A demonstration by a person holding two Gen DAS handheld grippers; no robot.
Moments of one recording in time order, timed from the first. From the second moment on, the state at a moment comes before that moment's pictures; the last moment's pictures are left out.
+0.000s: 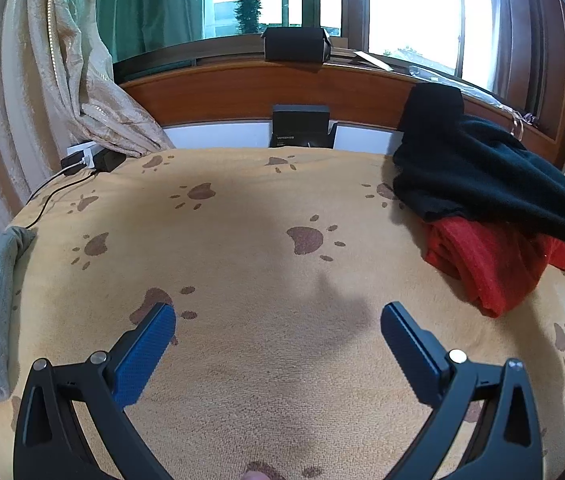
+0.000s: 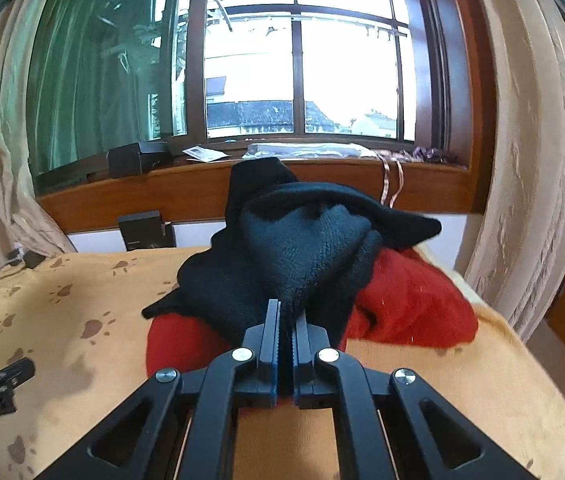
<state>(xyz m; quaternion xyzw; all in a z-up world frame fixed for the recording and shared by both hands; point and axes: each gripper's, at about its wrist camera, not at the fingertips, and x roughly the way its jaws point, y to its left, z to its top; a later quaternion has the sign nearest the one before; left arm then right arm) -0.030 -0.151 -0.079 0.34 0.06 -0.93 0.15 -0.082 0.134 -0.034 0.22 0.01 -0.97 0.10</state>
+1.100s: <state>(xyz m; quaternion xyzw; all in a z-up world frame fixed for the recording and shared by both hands) -0.026 -0.155 -0.075 0.34 0.09 -0.92 0.14 -0.144 0.172 -0.055 0.24 -0.10 -0.96 0.10</state>
